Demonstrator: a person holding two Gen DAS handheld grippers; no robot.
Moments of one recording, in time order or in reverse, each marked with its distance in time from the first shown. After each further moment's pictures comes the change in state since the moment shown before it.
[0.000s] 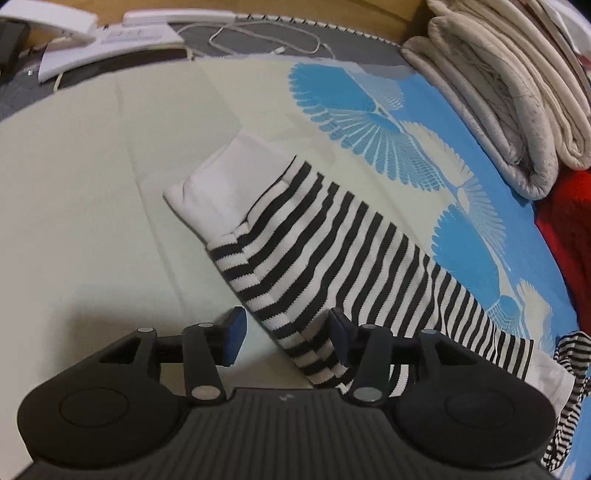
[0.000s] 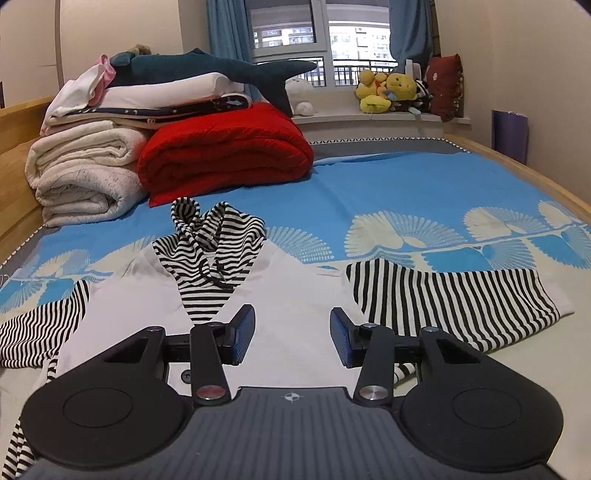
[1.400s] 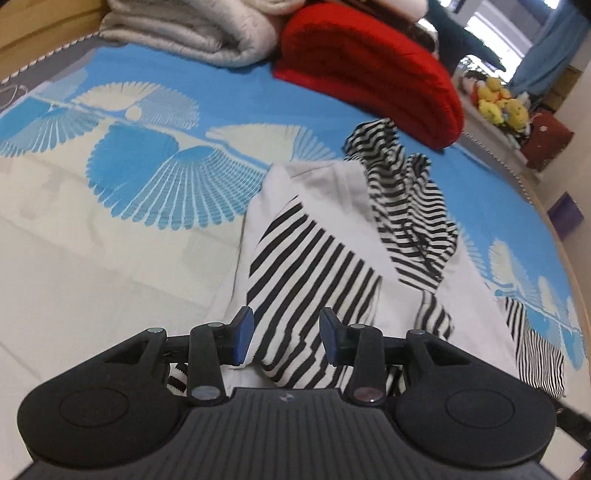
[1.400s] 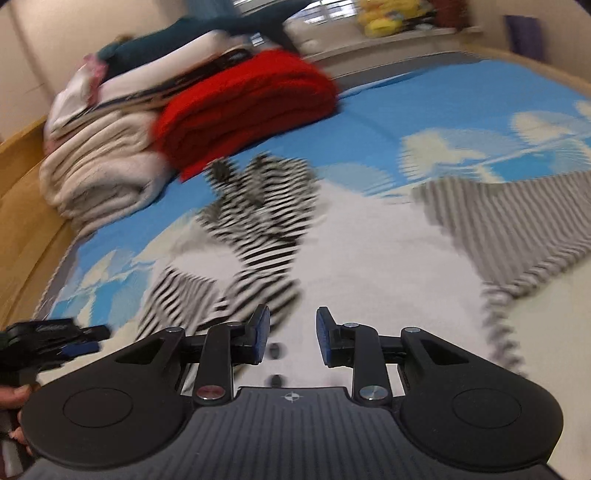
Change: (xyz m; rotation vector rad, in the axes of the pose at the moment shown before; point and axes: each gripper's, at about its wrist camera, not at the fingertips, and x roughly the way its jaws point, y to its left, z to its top) left arm -0.085 -0.188 -0.147 0.649 0.101 -0.382; right arm 0.051 0.045 -0.006 0.201 0.197 0.187
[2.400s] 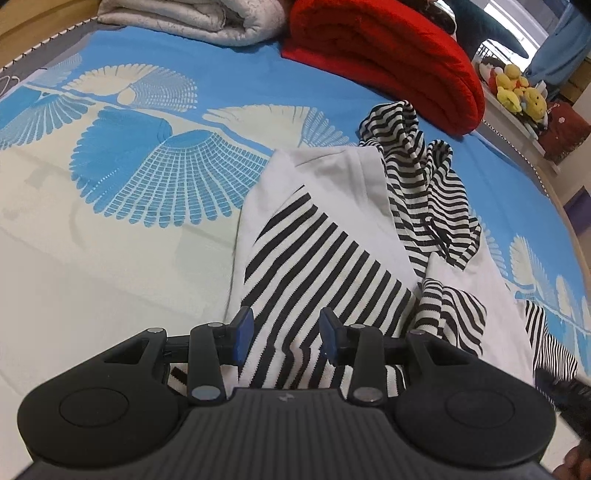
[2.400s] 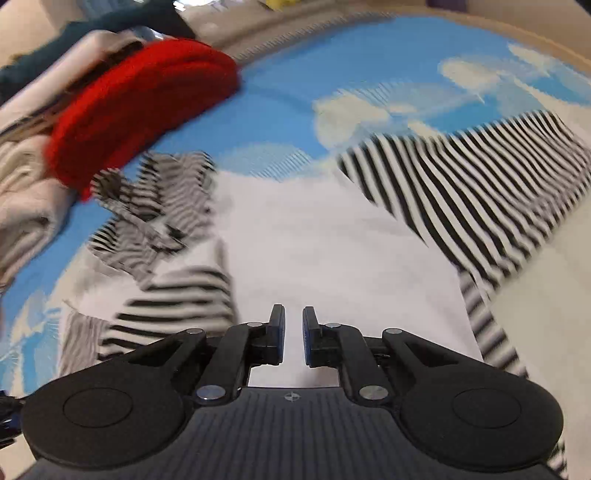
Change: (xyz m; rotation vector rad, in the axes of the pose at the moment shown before) left arm 0.041 -0.013 0.011 -0.003 0.053 0.041; right arm 0.076 -0.048 0.022 0.204 0.004 -0.227
